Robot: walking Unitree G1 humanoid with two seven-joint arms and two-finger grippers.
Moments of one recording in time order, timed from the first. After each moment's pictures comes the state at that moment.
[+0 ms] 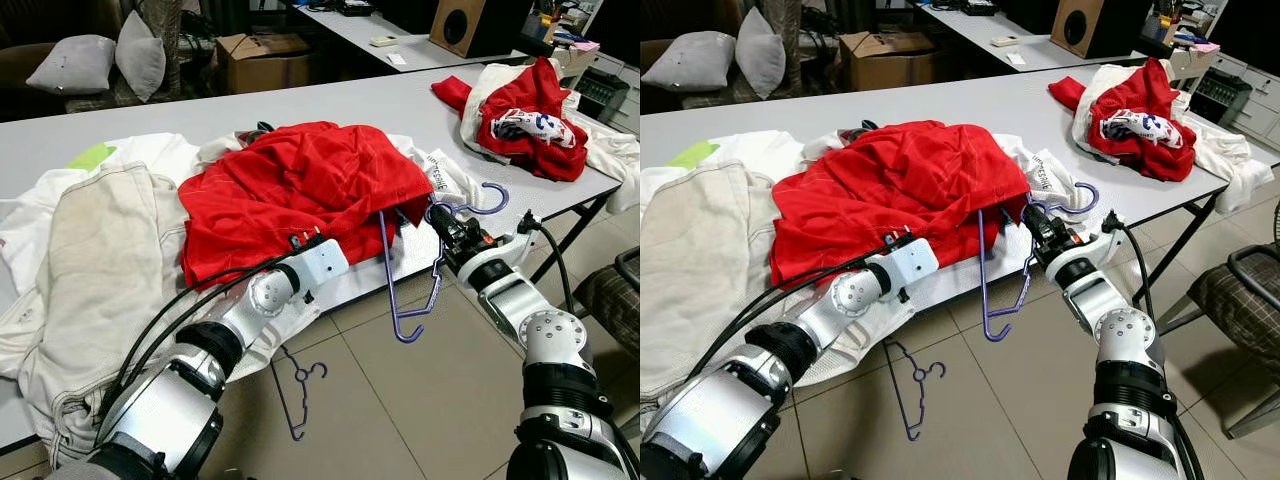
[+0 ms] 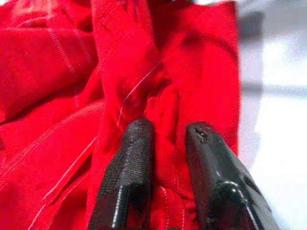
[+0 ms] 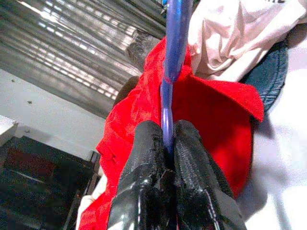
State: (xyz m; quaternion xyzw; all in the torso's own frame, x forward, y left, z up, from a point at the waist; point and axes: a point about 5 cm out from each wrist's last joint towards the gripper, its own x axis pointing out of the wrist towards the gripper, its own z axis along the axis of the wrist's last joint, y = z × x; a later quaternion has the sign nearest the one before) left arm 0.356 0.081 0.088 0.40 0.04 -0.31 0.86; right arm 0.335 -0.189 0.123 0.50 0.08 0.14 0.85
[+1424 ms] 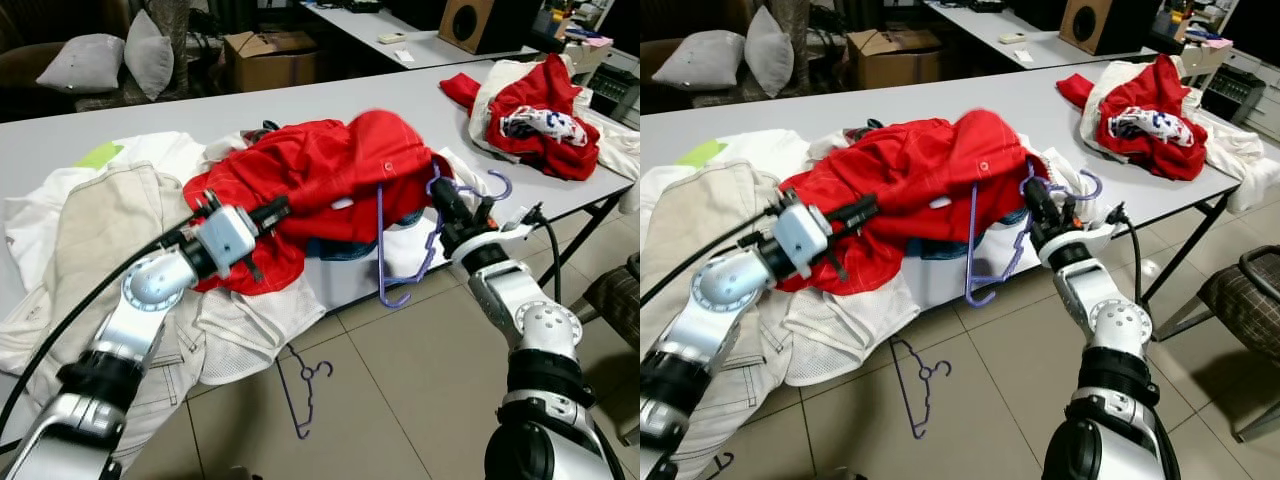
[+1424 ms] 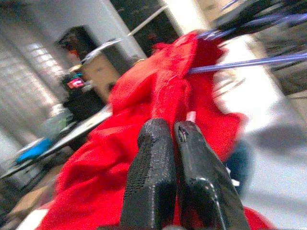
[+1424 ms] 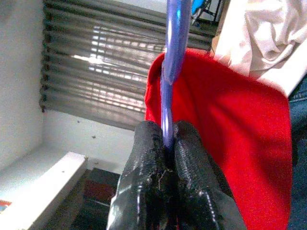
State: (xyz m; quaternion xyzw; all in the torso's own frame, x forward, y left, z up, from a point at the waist) left arm 0.313 0.161 0.165 0.29 -0.17 -0.40 0.85; right arm 0.346 -0.177 0.140 0.65 0.03 0.15 0.75
